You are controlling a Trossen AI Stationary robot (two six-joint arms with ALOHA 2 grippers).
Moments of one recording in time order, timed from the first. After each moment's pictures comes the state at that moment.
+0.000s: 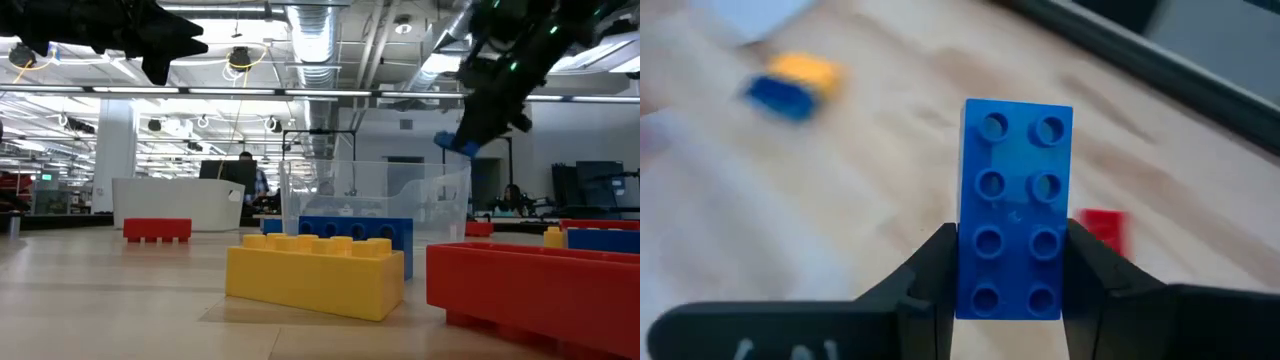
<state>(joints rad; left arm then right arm) 0.41 0.46 0.38 0.08 0.25 -0.15 -0.36 0.97 0.68 -0.48 0.21 0.41</state>
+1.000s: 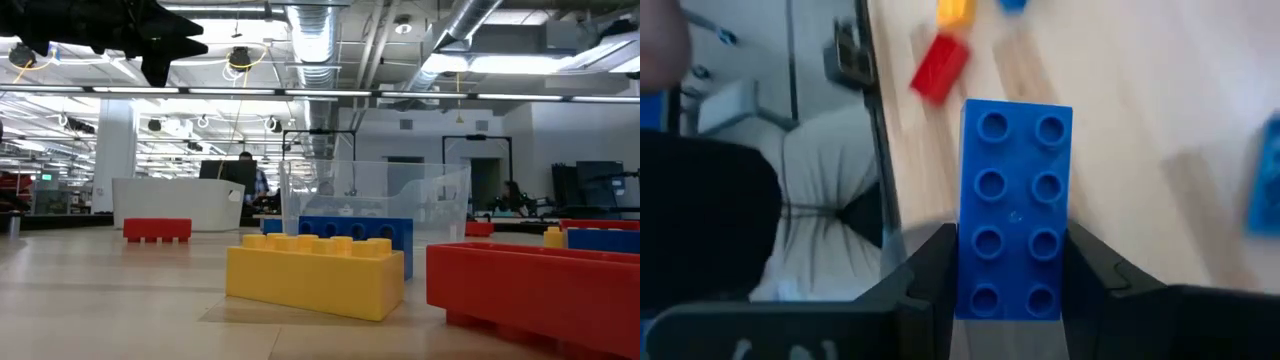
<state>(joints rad) 0.41 0.46 0.38 0.08 0.25 -0.22 0.88 0.95 0.68 -0.53 0.23 1.21</state>
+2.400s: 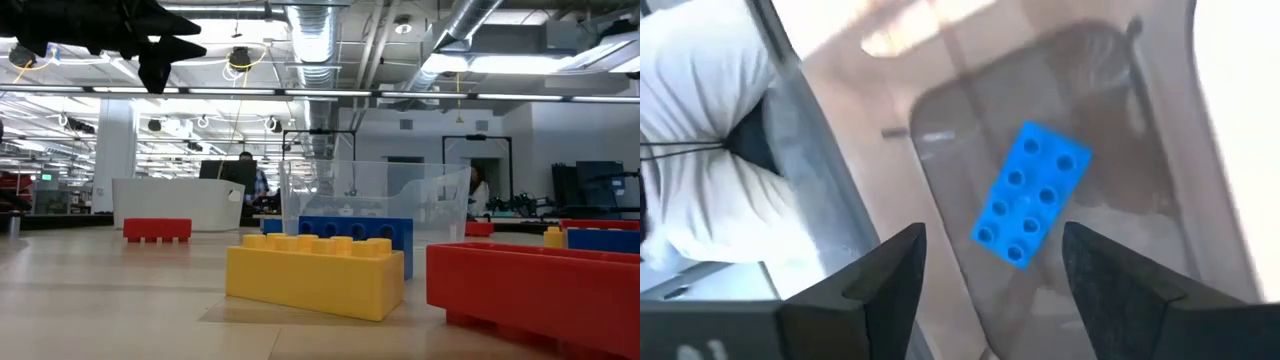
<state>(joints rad) 0.35 0.46 0.37 0.05 0.25 -0.32 1.03 1.33 0.80 -0.58 0.07 1.48</state>
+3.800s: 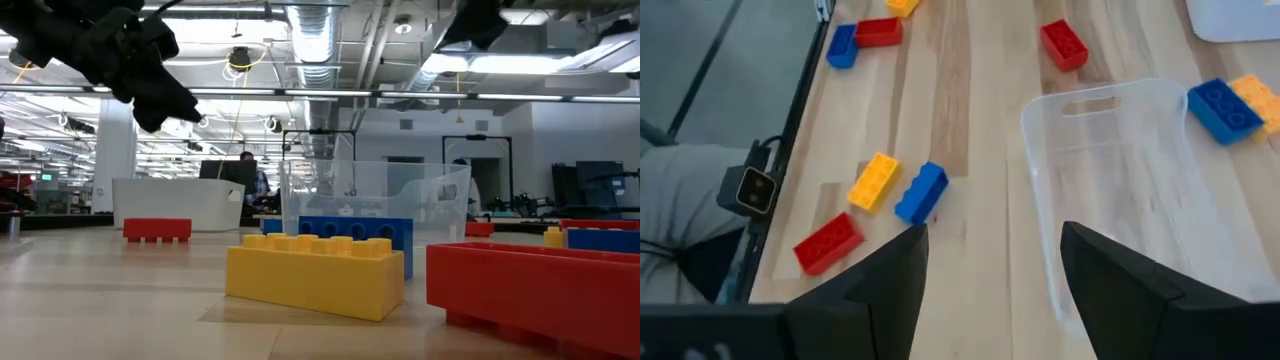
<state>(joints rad) 0.20 0.67 0.37 -0.15 0.11 -0.22 0.25 1.18 1.01 -0.51 0.03 0.27</state>
